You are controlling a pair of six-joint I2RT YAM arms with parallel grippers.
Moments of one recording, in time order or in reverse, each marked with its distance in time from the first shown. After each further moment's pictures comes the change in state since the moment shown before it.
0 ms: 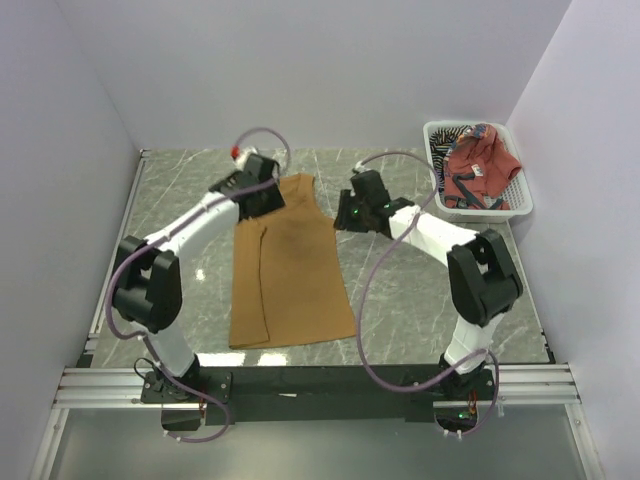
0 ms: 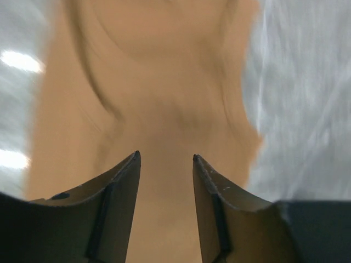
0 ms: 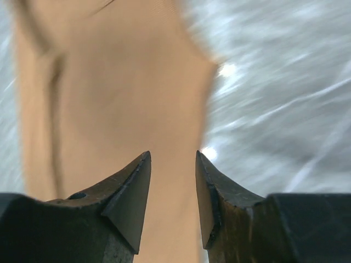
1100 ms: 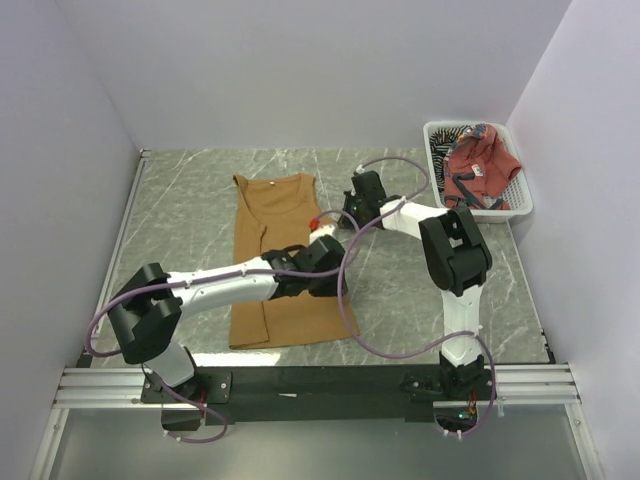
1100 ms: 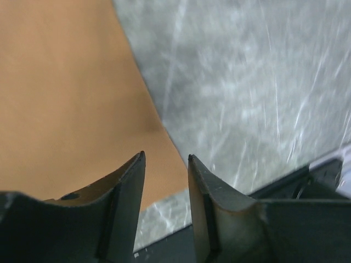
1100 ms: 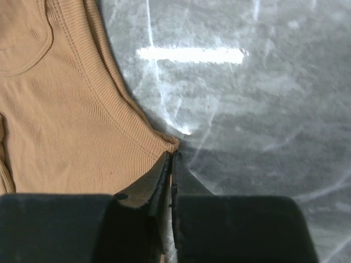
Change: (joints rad) left arm -0.589 -0.159 -0.355 0.129 0.132 -0.192; right arm -0.137 0.344 0.167 0.102 -0.111 0.003
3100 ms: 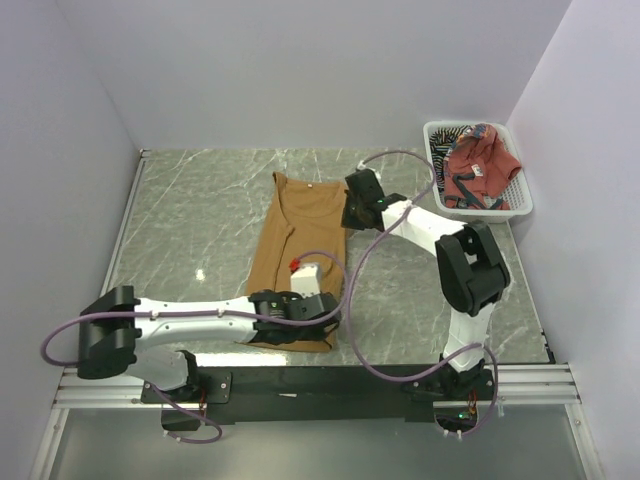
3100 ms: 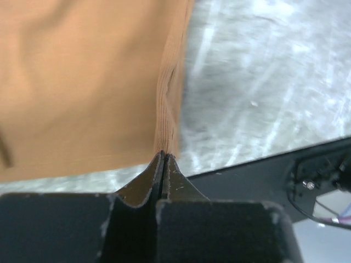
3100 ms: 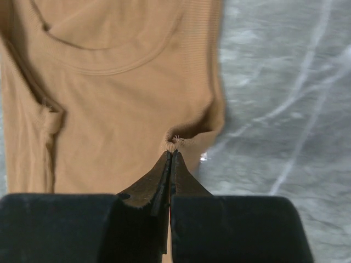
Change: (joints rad) left arm -0.321 -0.183 -0.149 -0.219 -0.278 -0.313; right arm 0.077 -0.219 -0.085 -0.134 0.229 0.035
